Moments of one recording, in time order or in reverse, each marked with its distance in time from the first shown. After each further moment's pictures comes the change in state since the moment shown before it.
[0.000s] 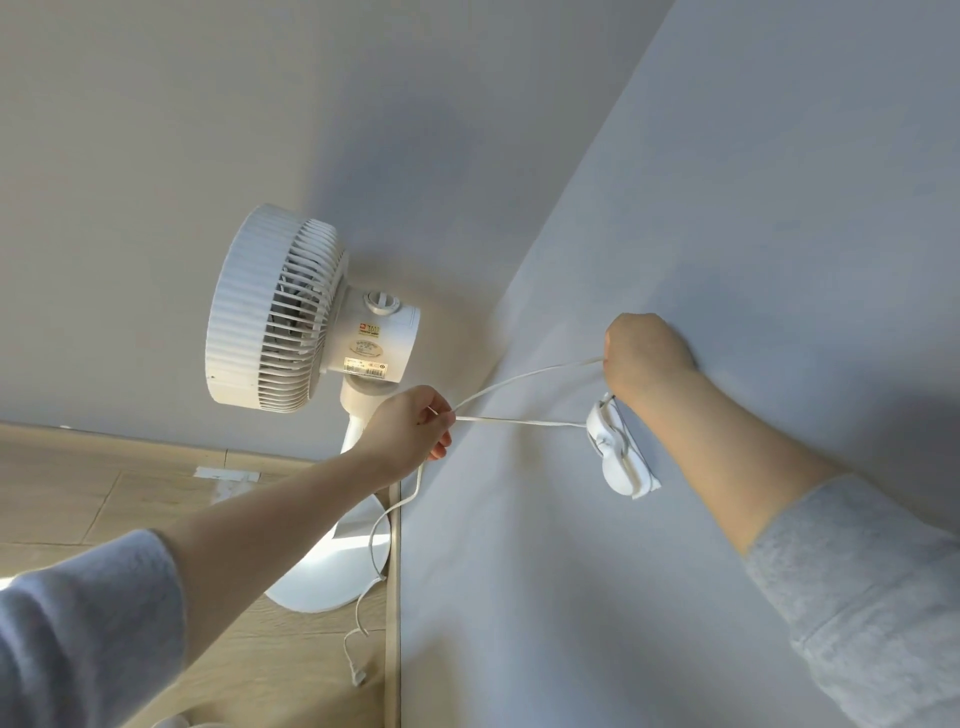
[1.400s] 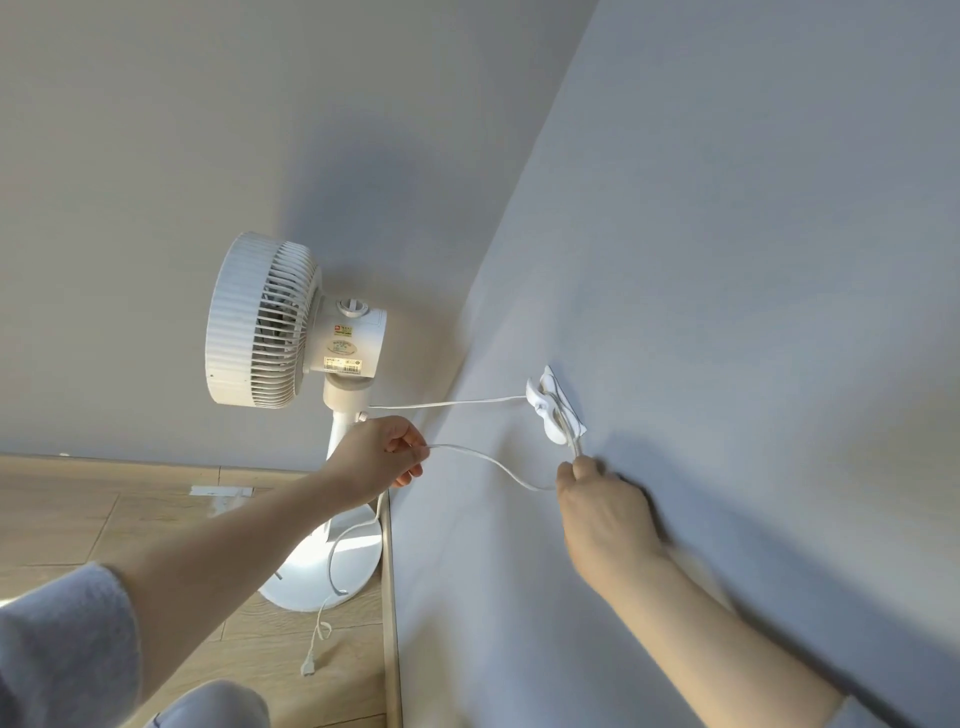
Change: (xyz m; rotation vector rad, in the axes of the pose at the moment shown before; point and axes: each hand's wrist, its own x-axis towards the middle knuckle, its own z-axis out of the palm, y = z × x) left_hand -0.087 0.017 0.003 0.123 -0.085 0.025; right_hand -0.186 0.035 0.063 -0.234 -0.014 -0.182
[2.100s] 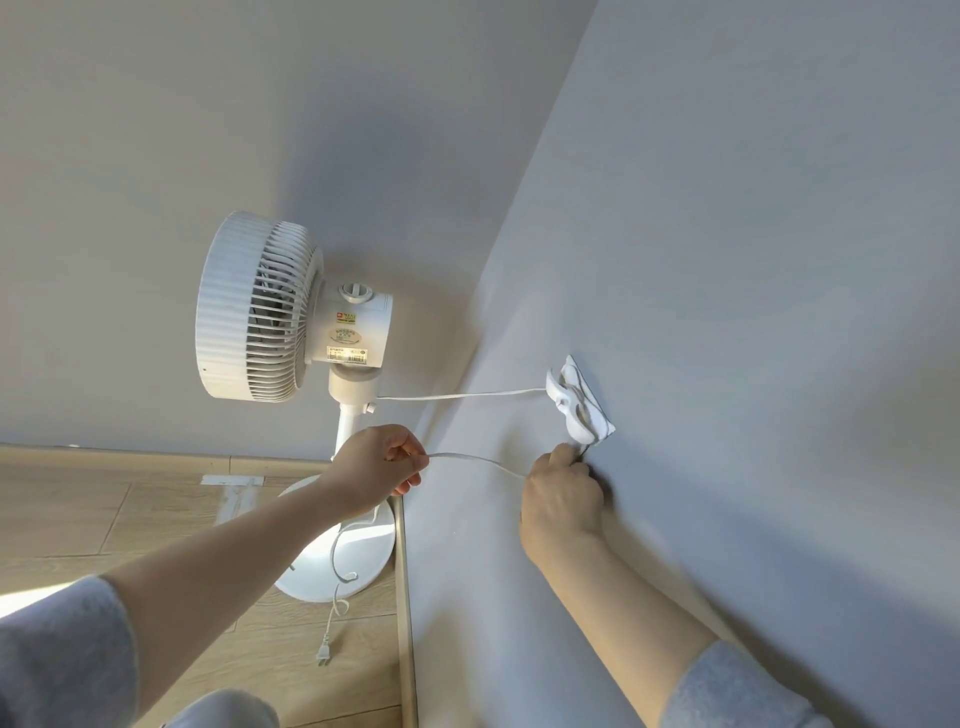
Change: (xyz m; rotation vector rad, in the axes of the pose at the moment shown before) left_hand 0.025 -0.032 0.008 0.052 -0.015 -0.068; right_hand 0.069 -0.052 0.057 0.043 -0.093 0.146
